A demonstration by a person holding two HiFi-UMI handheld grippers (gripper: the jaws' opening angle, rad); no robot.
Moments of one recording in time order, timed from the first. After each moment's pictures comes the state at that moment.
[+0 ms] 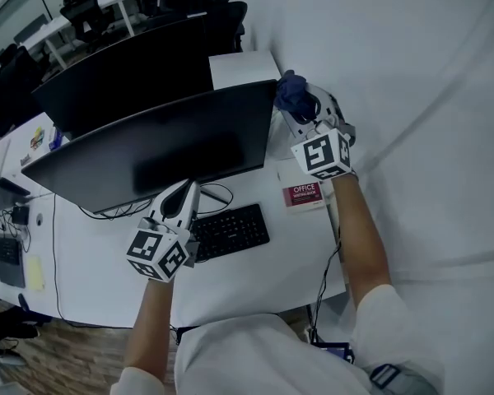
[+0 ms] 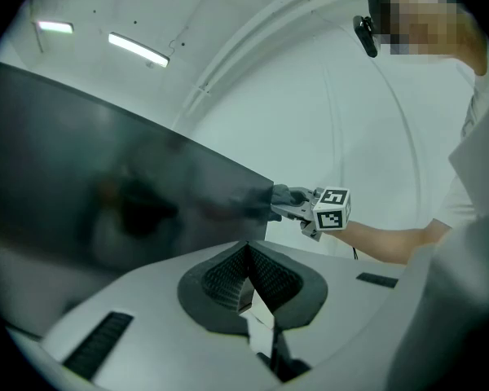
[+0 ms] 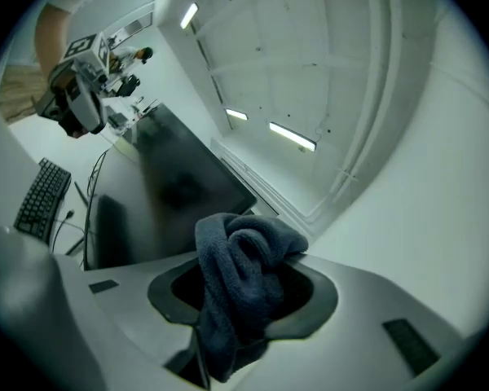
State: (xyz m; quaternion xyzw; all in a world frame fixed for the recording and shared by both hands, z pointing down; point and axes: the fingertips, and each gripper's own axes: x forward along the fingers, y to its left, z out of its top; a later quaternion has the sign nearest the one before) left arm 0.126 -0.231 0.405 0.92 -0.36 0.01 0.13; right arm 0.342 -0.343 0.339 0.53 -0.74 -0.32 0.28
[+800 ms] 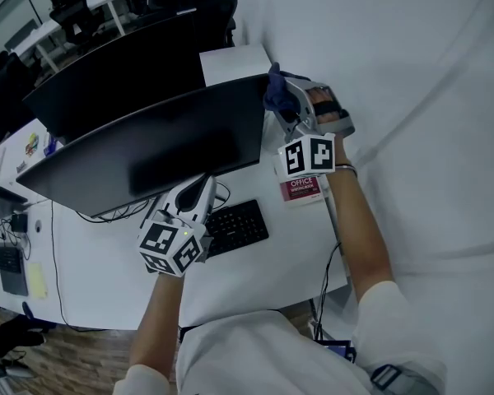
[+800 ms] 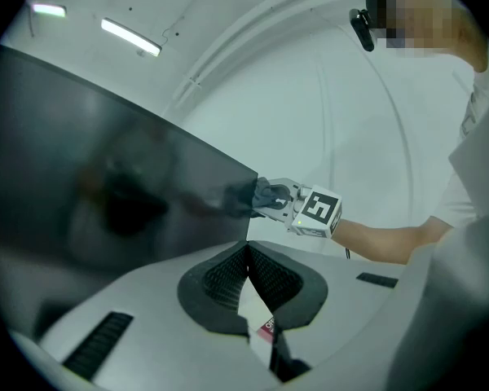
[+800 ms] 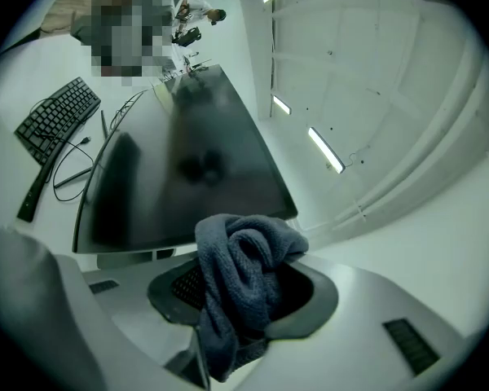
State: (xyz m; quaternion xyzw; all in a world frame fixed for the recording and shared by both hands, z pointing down) left arm 0.170 -0.229 0.409 0.94 -0.31 0.02 0.13; right arm 0.329 -0.346 0.355 0.48 -0.63 -0.45 0.42
